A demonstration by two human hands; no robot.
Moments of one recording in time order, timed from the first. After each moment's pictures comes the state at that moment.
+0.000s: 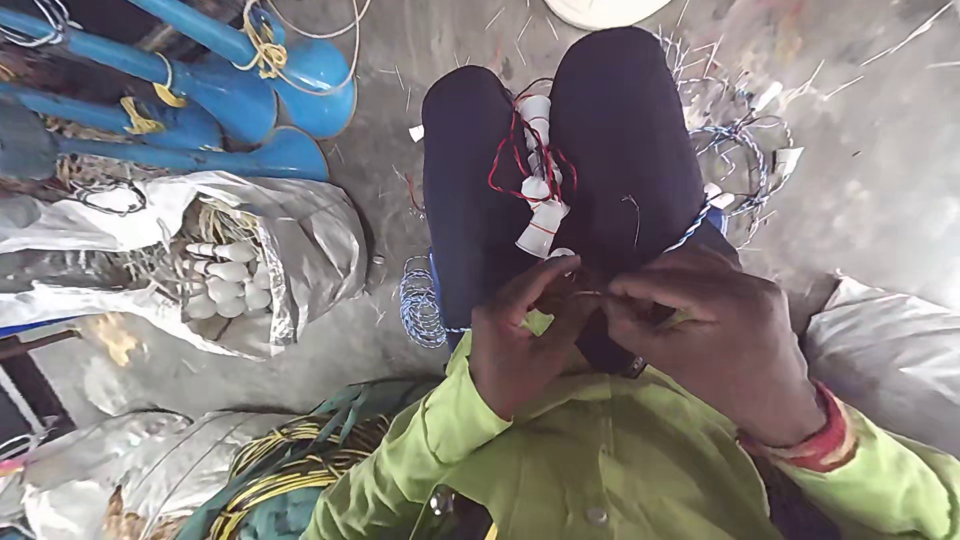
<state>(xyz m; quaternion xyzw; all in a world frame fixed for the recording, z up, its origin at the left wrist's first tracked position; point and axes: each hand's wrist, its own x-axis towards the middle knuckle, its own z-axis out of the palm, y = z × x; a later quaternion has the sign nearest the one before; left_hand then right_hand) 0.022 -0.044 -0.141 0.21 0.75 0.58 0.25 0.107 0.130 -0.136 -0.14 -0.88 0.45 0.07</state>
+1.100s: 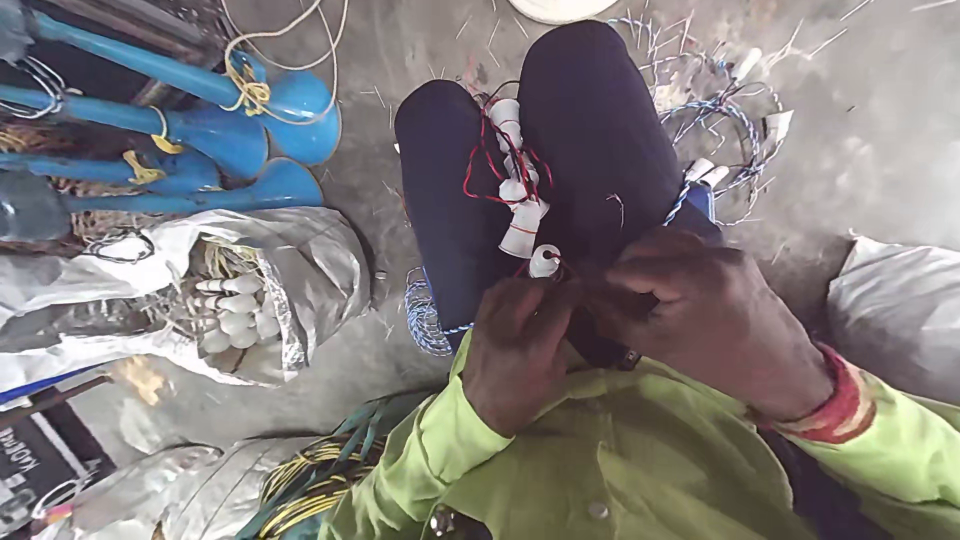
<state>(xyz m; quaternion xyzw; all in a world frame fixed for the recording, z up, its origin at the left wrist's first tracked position) 0.023 -0.044 -0.133 0.44 0.84 0.32 0.10 0.102 0.137 -0.136 -0.09 -0.90 0.42 0.06</state>
